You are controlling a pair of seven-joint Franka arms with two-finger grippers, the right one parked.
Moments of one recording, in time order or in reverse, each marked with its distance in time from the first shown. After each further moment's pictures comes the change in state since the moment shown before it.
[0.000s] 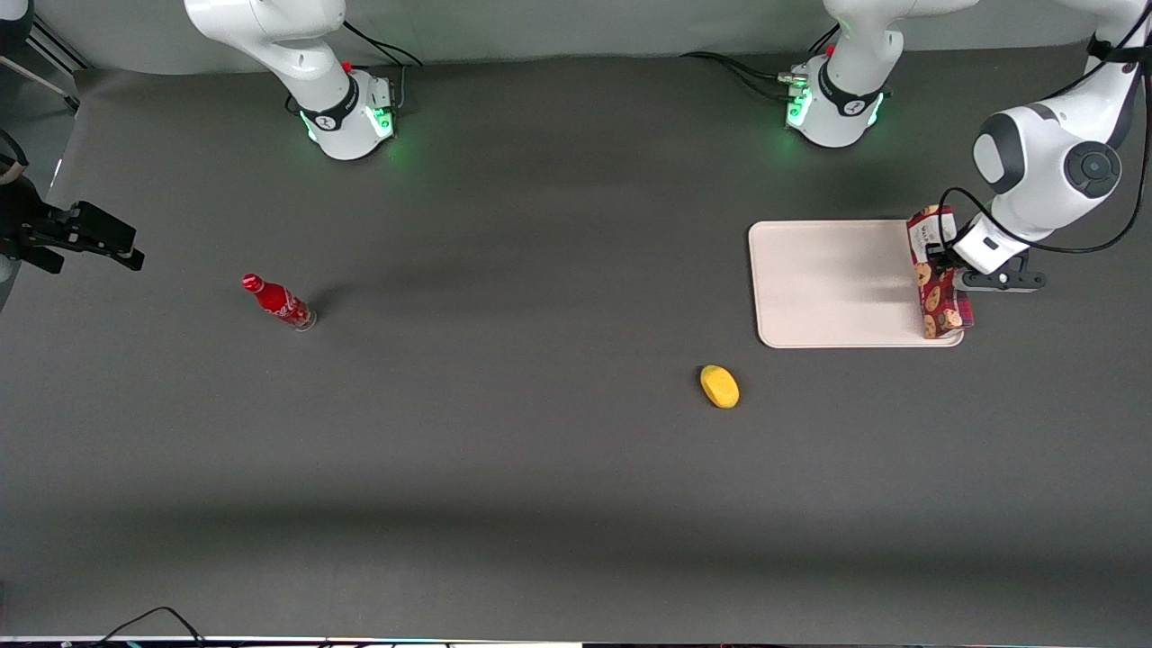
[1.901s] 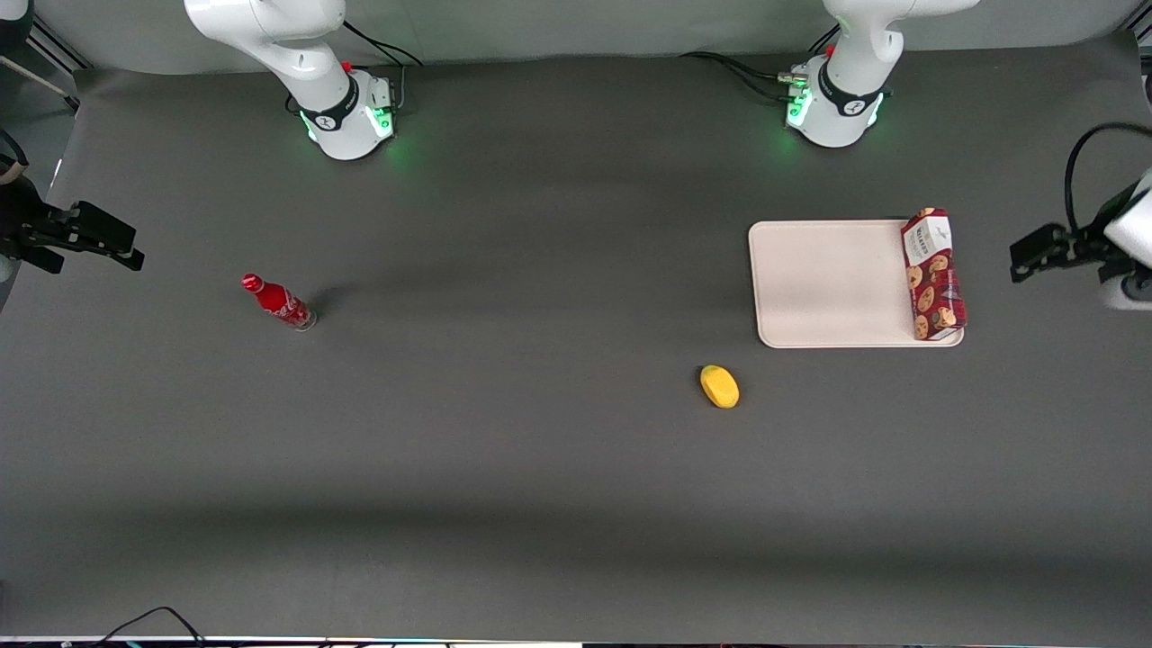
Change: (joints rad) arm -0.018 -0.006 -0.269 1.026 -0.003 -0.989 -0.186
